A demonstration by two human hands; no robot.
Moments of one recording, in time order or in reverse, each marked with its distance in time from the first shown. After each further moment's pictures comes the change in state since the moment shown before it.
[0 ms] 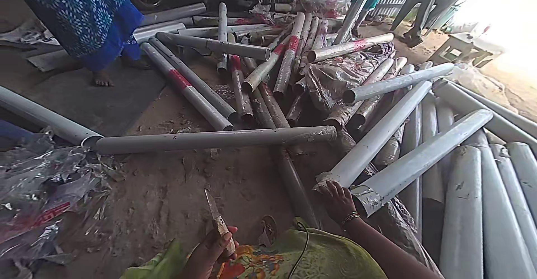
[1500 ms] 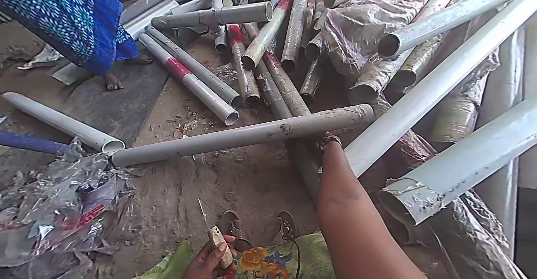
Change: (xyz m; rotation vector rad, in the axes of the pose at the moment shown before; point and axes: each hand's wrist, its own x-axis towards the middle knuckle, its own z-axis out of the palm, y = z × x) left_hand 0.041 -0.006 0.012 0.050 0.163 -0.210; right_hand 0.263 -0.026 0.011 2.093 0.250 0.999
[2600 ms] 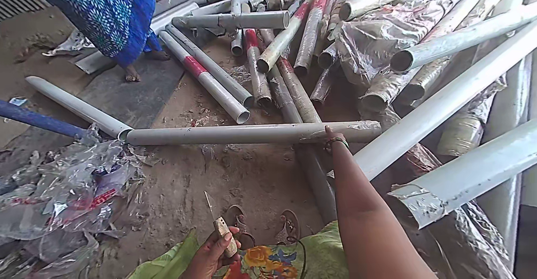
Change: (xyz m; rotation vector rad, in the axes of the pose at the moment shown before) left_hand -0.010 -0.004 -0.015 -0.064 0.034 0.023; right_hand -0.039 -0.024 0.018 -0.795 -0.042 -0.191
